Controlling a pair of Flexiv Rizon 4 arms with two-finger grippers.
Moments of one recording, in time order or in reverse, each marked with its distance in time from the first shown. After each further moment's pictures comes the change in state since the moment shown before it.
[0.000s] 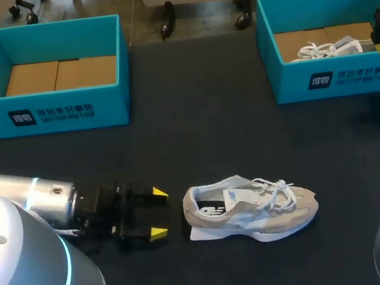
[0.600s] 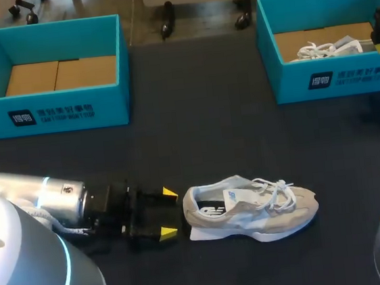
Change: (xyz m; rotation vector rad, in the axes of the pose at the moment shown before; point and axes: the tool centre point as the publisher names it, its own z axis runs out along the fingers) left arm 0.005 -0.006 0.018 0.011 0.025 -0.024; right arm 0.000 0.000 0.000 0.000 0.000 0.000
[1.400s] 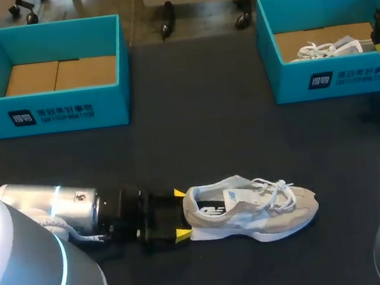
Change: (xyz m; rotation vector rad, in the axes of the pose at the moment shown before) left arm 0.003 -0.005 0.029 0.028 -0.056 -0.012; right arm 0.000 0.000 0.000 0.000 0.000 0.000
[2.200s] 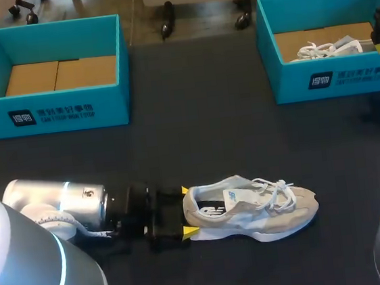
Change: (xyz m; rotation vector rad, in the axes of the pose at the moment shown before) left arm -0.003 -0.006 0.016 0.012 0.026 0.004; right arm 0.000 0.000 0.000 0.000 0.000 0.000
